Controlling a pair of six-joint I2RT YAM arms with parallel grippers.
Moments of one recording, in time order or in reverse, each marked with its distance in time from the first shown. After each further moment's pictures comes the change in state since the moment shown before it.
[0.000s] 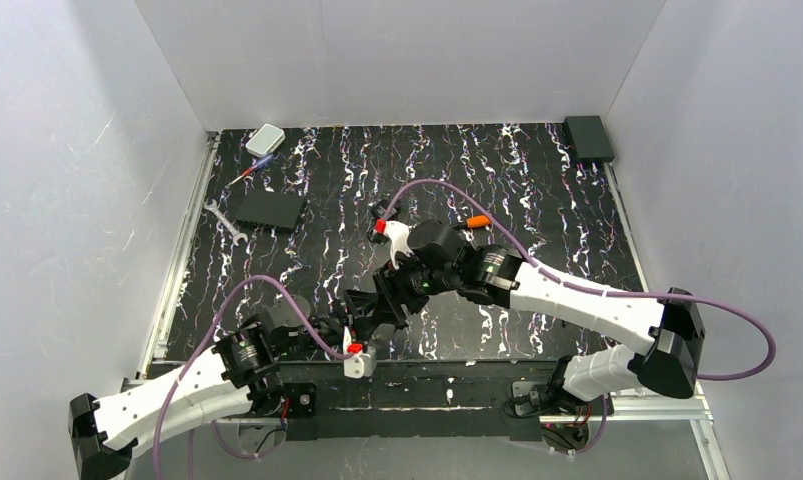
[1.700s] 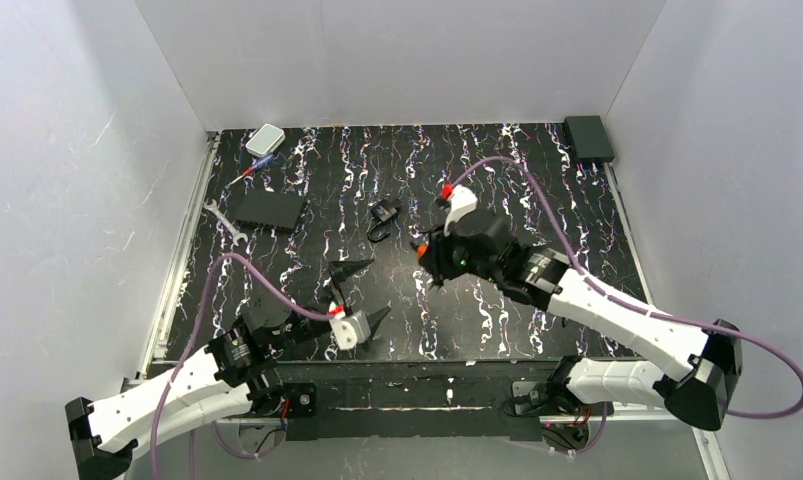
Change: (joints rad) left arm 0.007 -0.023 0.044 0.138 -0.105 -0.272; right arm -0.112 -0.187 -0.143 0.064 0.435 0.037
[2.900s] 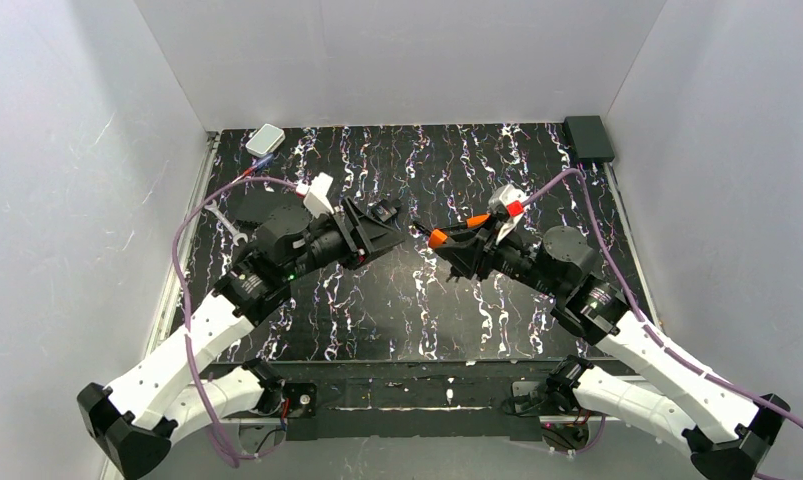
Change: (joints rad) left arm 0.336 0.419 0.509 -0.259 0.111 -1.816; right arm -0.202 -0.384 -0.225 0.377 -0.363 -0.232
